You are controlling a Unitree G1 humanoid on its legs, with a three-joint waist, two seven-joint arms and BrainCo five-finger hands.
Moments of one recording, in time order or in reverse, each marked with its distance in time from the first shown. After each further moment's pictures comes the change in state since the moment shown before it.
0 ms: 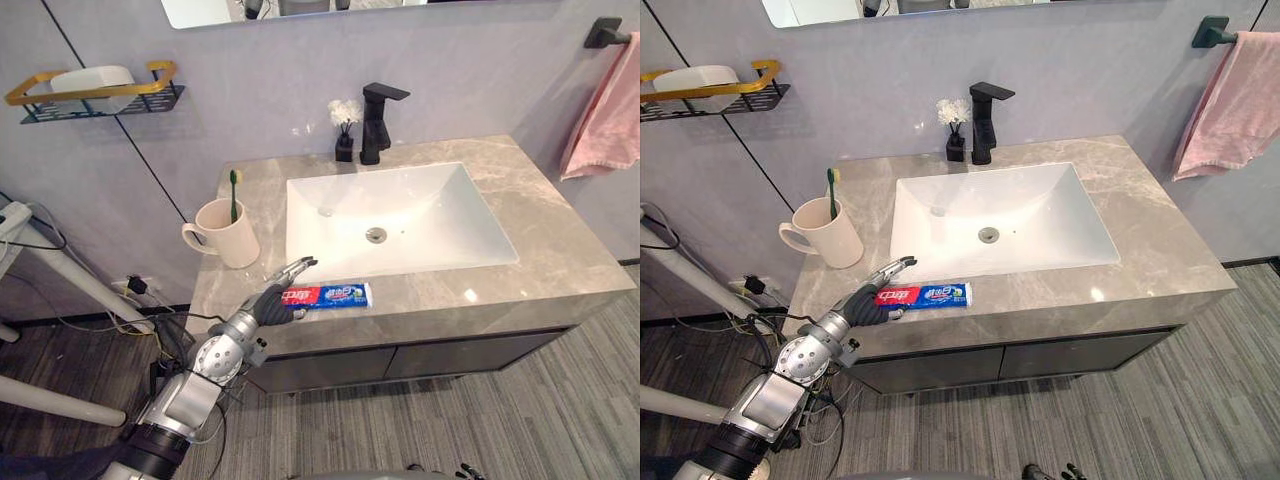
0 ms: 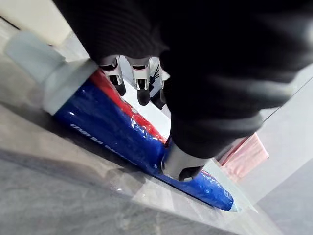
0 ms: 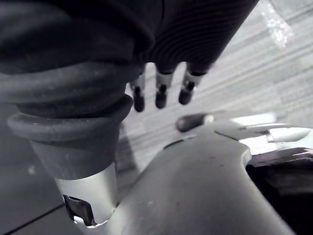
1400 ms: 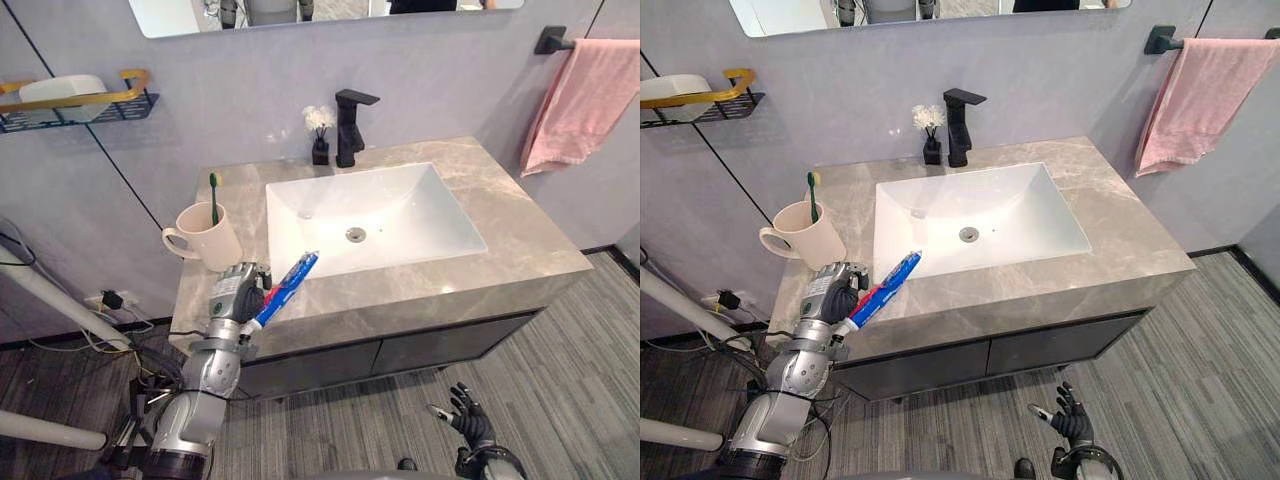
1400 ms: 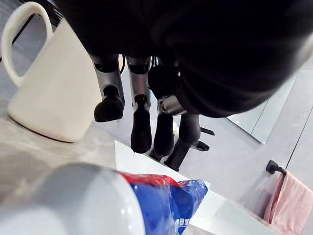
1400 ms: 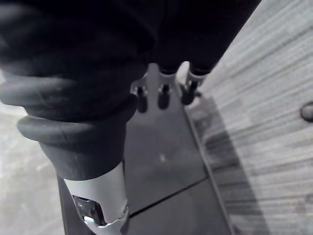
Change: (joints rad) left arm 0.113 -0.217 0.223 -0.050 0.452 0.025 0.304; right arm 0.093 0.018 0.108 -0.498 0.121 -0.084 -0.049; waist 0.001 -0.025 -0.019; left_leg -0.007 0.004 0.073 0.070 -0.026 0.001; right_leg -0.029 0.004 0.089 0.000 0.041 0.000
